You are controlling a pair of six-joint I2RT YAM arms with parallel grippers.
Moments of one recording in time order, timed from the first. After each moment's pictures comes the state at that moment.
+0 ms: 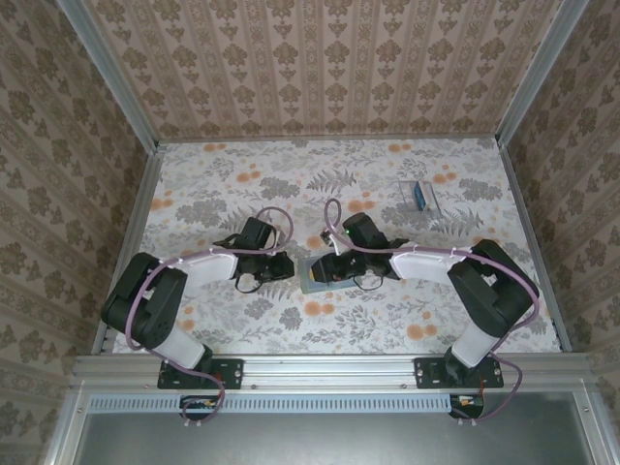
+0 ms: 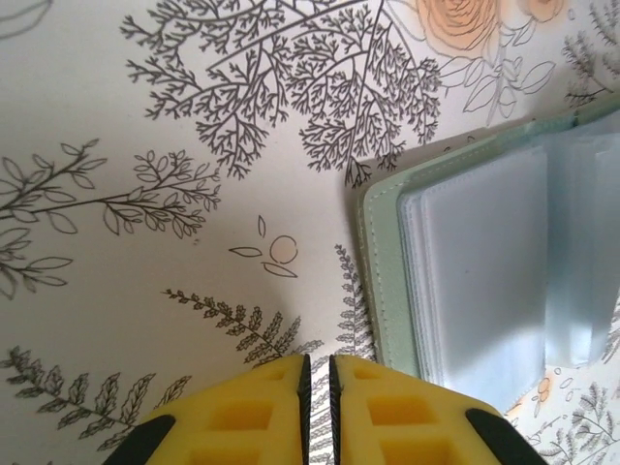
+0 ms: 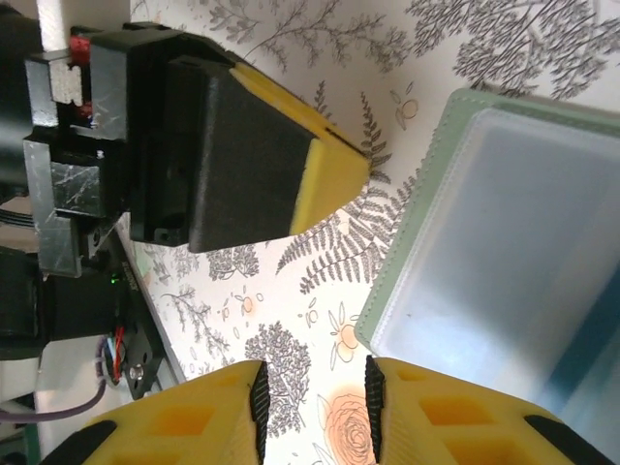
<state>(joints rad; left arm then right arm) -0.55 1.54 0.69 -0.22 0.39 -0.58 0.64 1.65 0.82 0.00 -0.61 0.50</state>
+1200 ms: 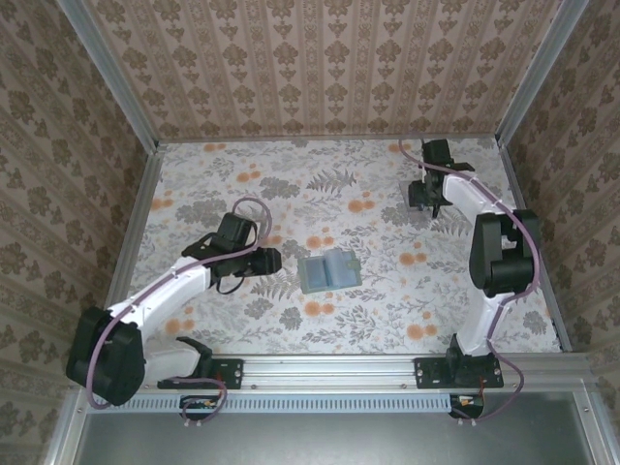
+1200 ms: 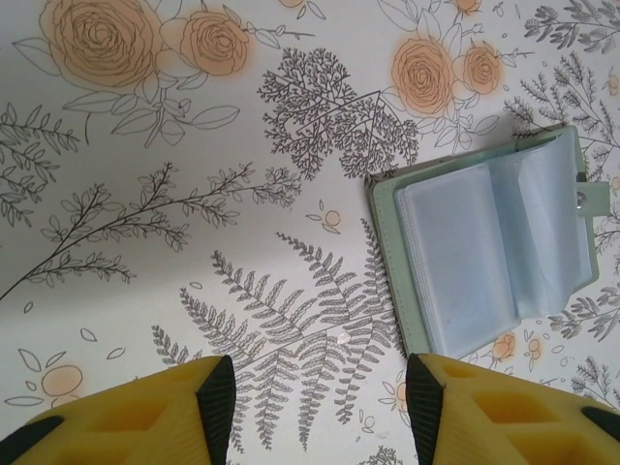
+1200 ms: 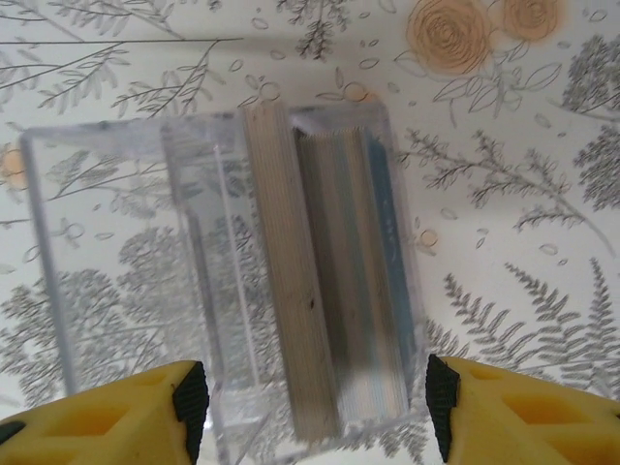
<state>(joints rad) -0.52 1.20 0.71 -0.51 0.22 -0.48 0.04 1.89 1.42 -0.64 0.19 0.04</state>
